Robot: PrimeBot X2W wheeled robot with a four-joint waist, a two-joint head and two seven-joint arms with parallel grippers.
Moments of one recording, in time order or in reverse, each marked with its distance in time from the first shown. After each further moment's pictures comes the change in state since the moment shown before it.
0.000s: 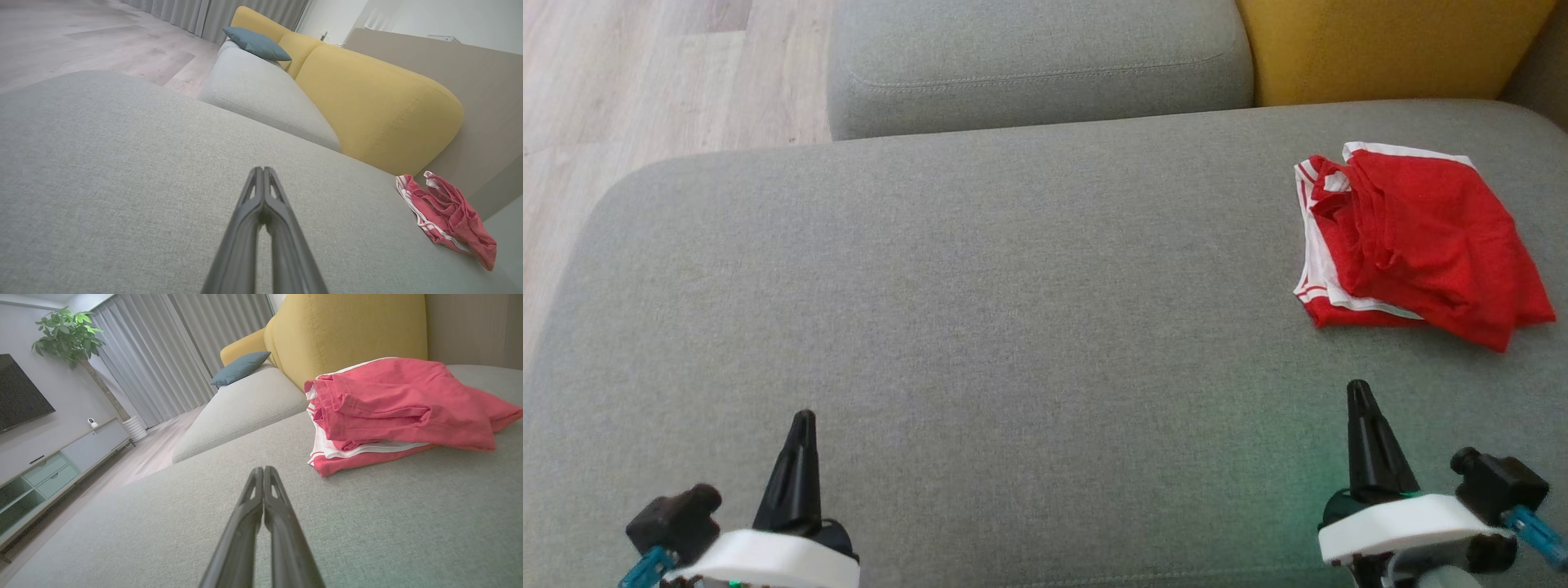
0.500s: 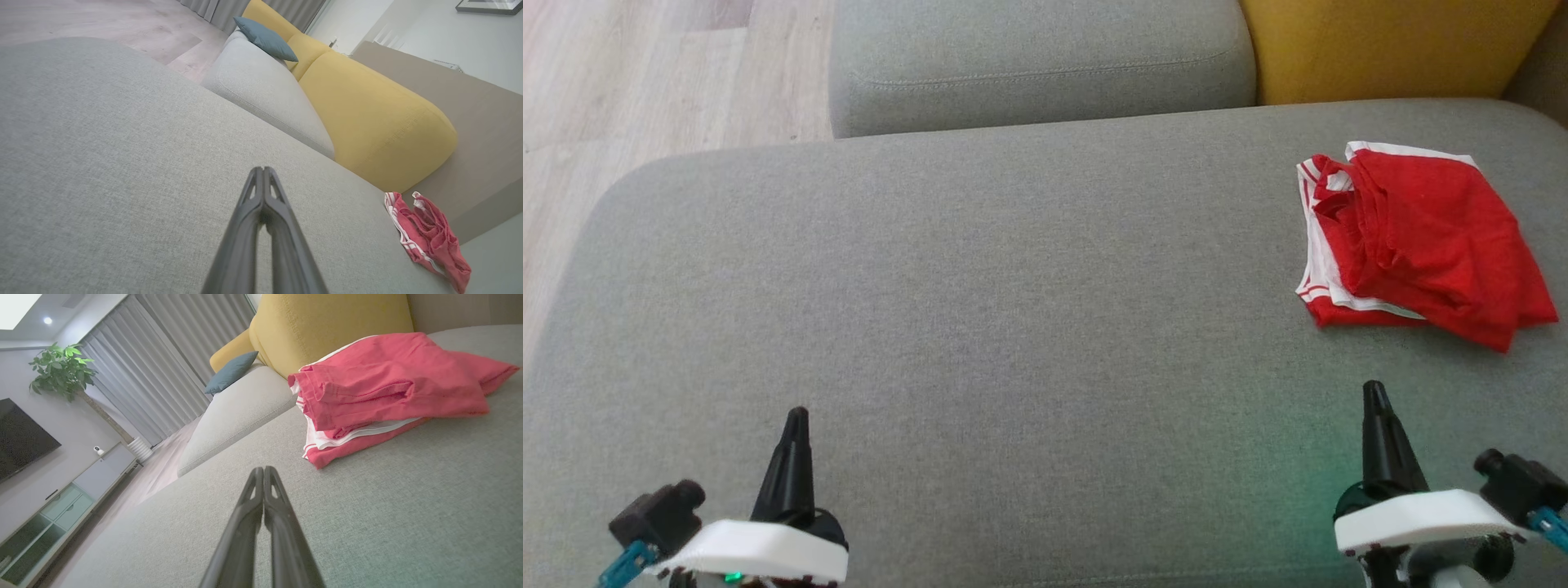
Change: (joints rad) left arm -0.023 0.001 0.008 0.024 -0.158 -0.002 0.041; right arm -0.003 0.000 -0.015 0.000 0.168 0.000 0.034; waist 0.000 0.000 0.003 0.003
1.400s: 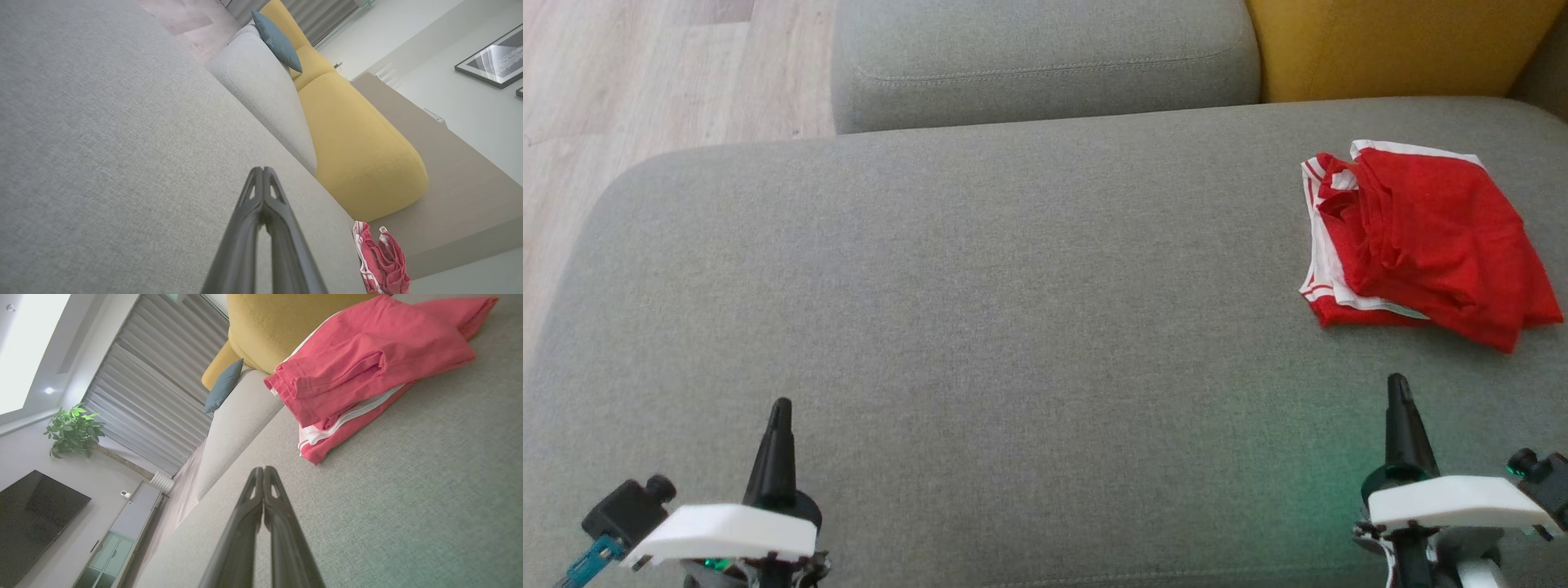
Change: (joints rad) left arm -0.041 0.004 0.033 0.031 -0.291 -0.014 0.071; right arm -0.024 -0.002 -0.038 0.000 0.306 0.000 0.075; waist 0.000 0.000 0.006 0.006
